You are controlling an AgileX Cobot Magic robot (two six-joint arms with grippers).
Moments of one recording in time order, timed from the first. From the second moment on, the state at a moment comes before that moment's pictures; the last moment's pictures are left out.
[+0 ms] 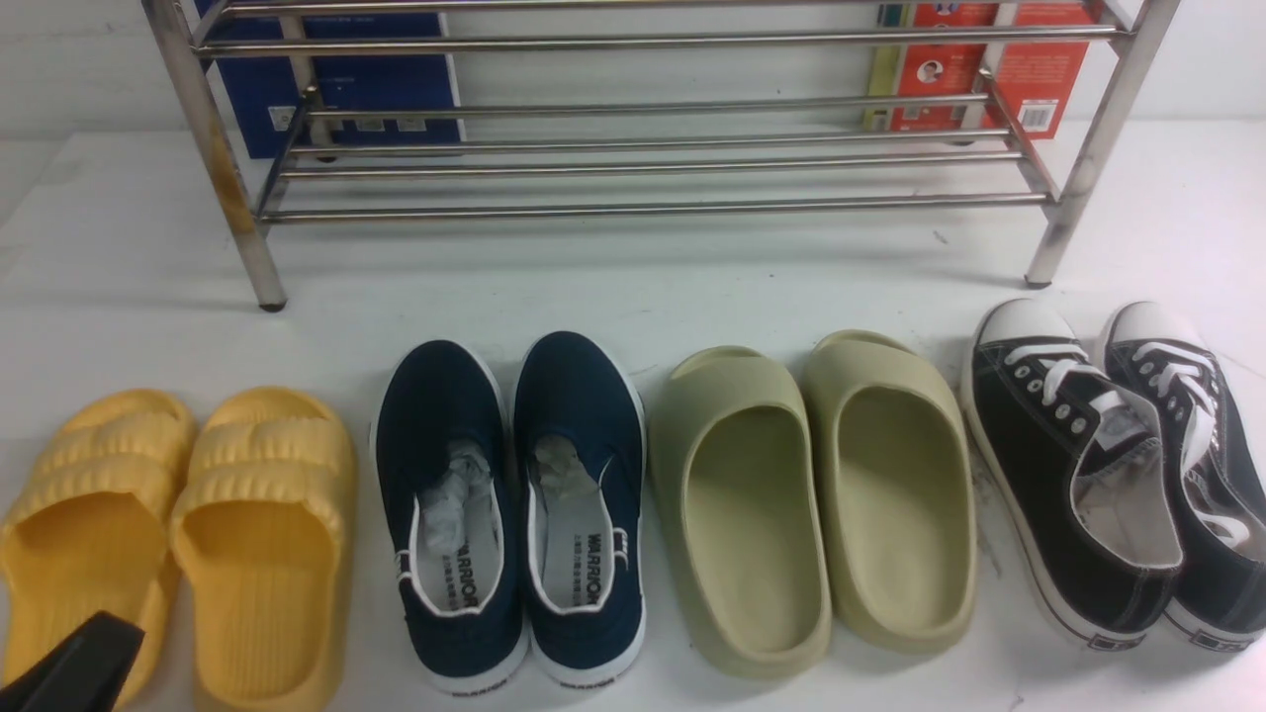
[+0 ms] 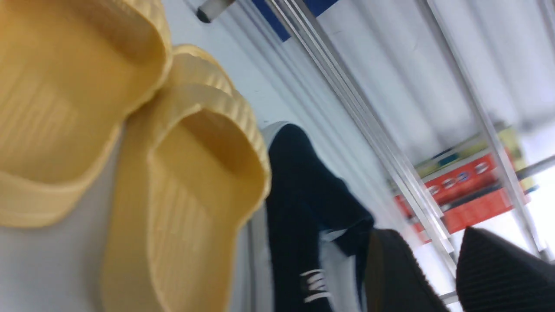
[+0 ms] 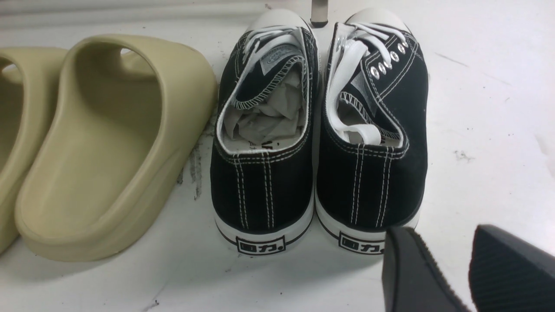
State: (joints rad) right arm -0.04 -0.01 0.02 0.12 0.39 -0.03; left arm -0.03 -0.01 0.03 -0.47 0.17 -0.58
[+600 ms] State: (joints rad) right arm -0.04 -0.01 0.02 0.12 0.39 -0.03; left arm -0.03 0.62 -0.72 -0.25 0.99 -0.36
